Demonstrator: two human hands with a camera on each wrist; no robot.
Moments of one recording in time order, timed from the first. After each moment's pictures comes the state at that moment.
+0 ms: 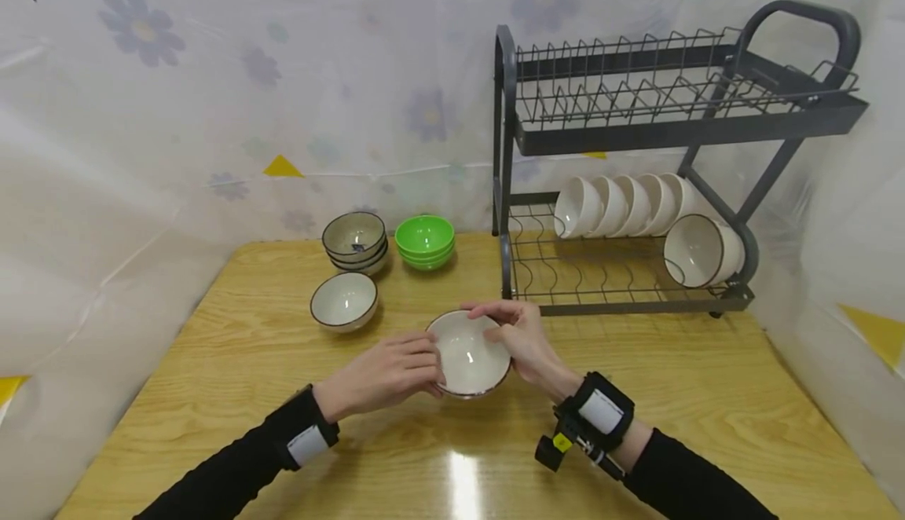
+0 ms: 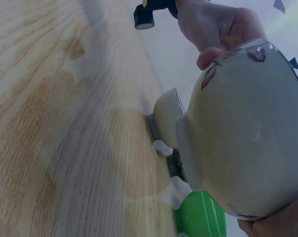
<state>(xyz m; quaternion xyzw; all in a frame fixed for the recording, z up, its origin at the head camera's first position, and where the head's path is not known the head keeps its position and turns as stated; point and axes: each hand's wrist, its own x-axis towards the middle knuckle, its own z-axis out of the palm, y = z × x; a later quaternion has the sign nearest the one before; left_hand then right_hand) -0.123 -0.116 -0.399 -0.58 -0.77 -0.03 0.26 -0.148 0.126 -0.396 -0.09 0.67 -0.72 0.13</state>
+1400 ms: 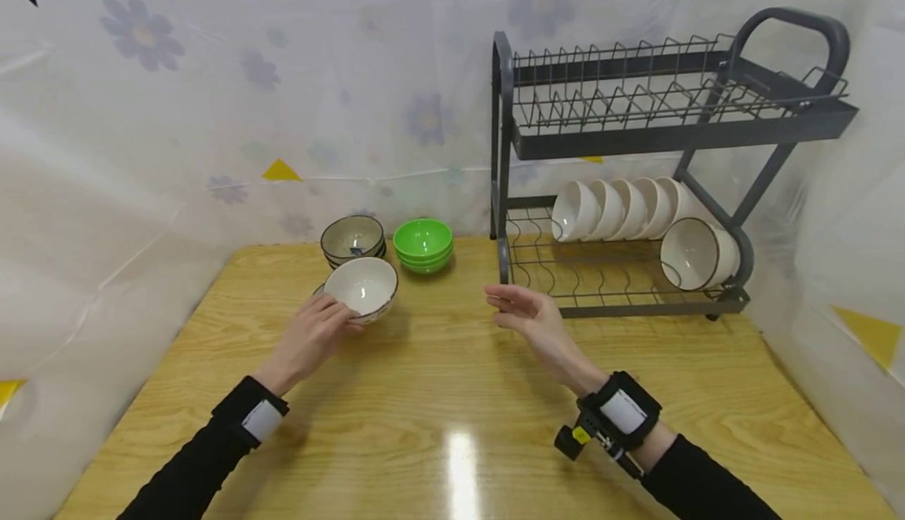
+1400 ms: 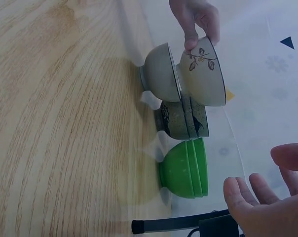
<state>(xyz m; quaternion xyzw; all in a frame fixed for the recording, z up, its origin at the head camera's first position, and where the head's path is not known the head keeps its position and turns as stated) -0.152 -0.216 -0.415 -0.32 -0.89 -0.03 0.32 -0.158 0.158 -0.393 -0.18 0.67 -0.71 0.12</state>
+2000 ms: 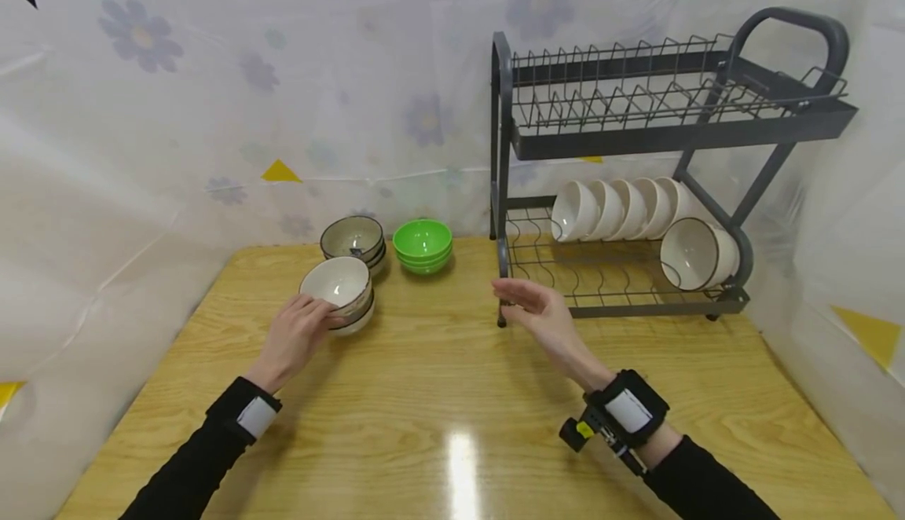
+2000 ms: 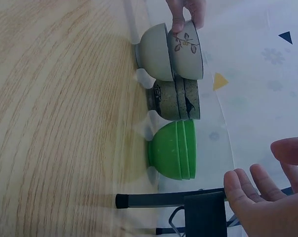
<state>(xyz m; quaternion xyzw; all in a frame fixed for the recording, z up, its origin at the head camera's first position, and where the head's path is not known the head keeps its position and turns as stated) -0.157 -0.244 -0.428 -0.26 -0.91 -0.06 0.31 -0.161 0.167 -0.388 -0.20 0.69 -0.69 0.07</state>
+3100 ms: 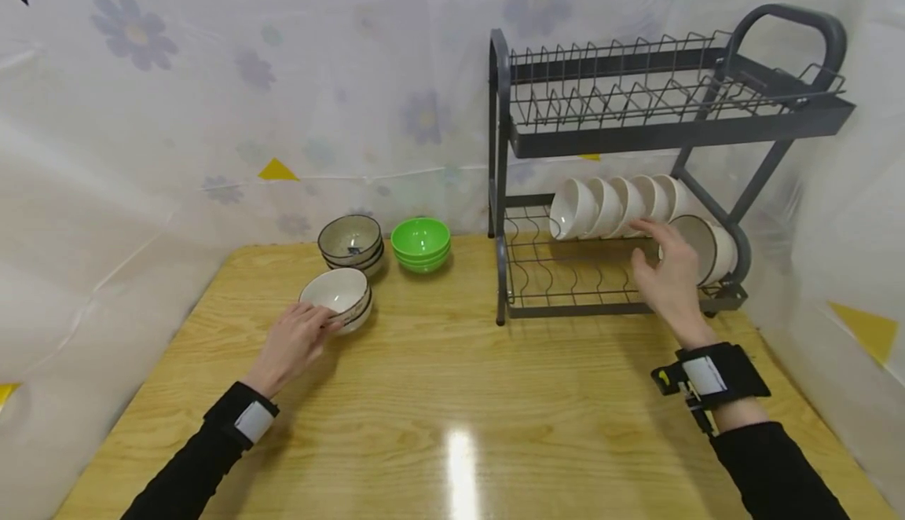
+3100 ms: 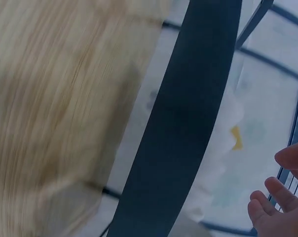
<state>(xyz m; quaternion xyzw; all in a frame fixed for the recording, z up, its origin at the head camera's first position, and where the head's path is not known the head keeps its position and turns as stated) -0.154 -0.246 -0.438 -0.25 -0.93 -0.07 0.26 -0.204 0.290 -0.365 -0.08 0.87 -0.39 -0.30</state>
